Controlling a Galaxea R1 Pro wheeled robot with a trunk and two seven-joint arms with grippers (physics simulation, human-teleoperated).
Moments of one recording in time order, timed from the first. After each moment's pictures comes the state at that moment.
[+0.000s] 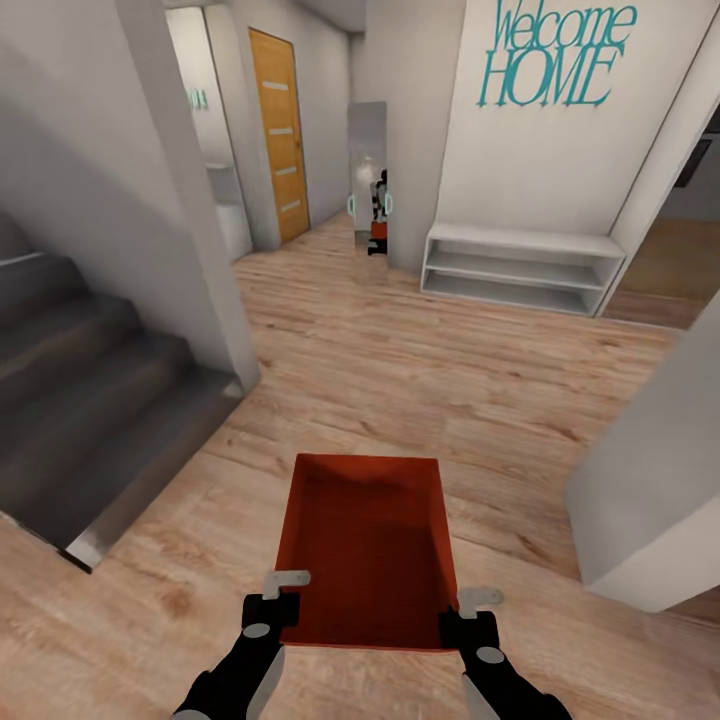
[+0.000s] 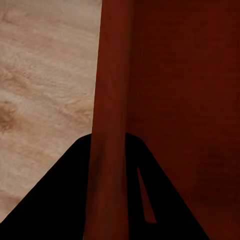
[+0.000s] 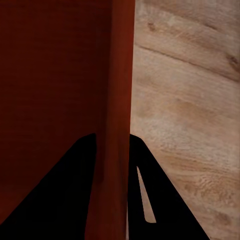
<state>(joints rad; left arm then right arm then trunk) -0.48 -0.17 0.01 -0.49 -0.10 0.03 0.25 -0.43 -0.01 0.46 -0.55 -0.36 0.01 -0.31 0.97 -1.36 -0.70</state>
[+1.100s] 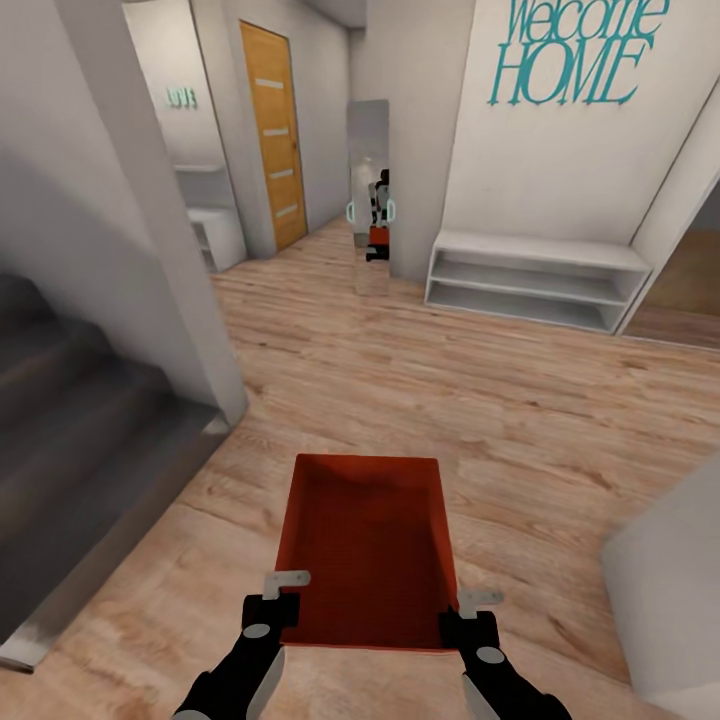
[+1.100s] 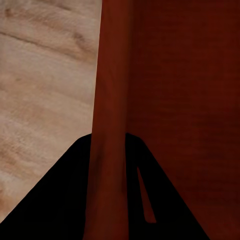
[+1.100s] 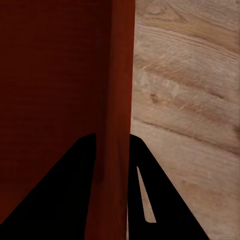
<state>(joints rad) -0.48 -0.17 0.01 -0.49 -0.09 0.03 0.25 -0.43 -0.01 0.46 -0.55 -0.35 0.01 -0.30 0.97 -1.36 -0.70</state>
